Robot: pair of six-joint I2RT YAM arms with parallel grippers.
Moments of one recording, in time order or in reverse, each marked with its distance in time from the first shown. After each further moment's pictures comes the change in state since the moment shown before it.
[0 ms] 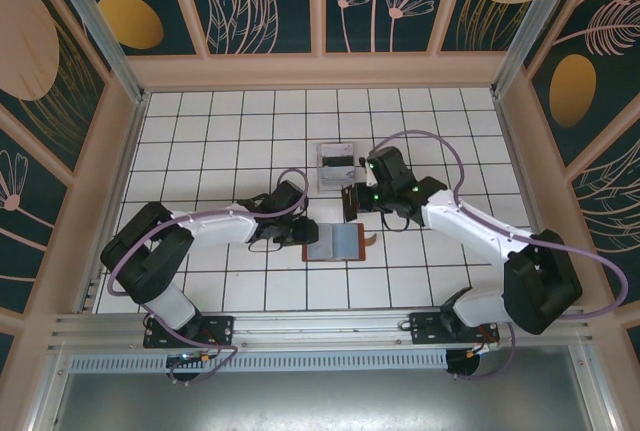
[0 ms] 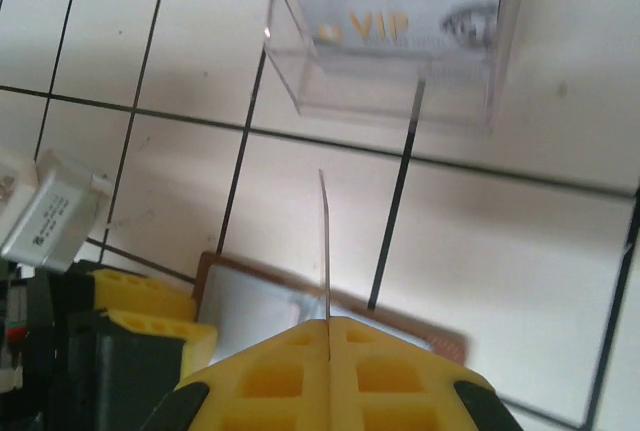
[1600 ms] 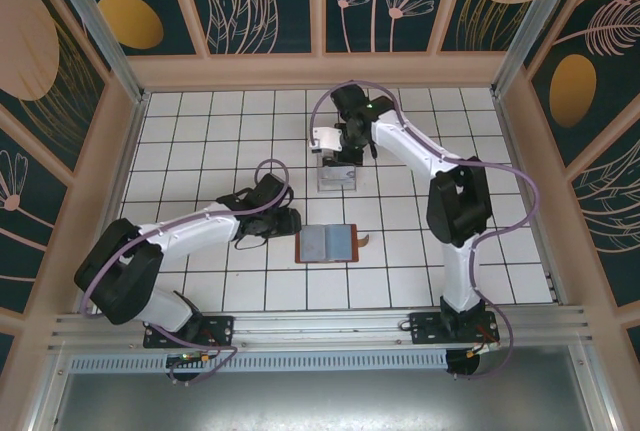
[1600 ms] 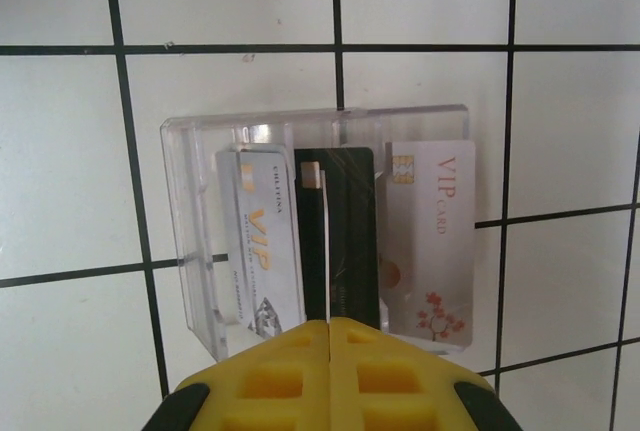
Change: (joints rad) left arm 0.072 -0.162 -0.006 -0.156 -0.174 0.008; right arm -0.072 0.678 0.924 -0.538 0.019 -1.508
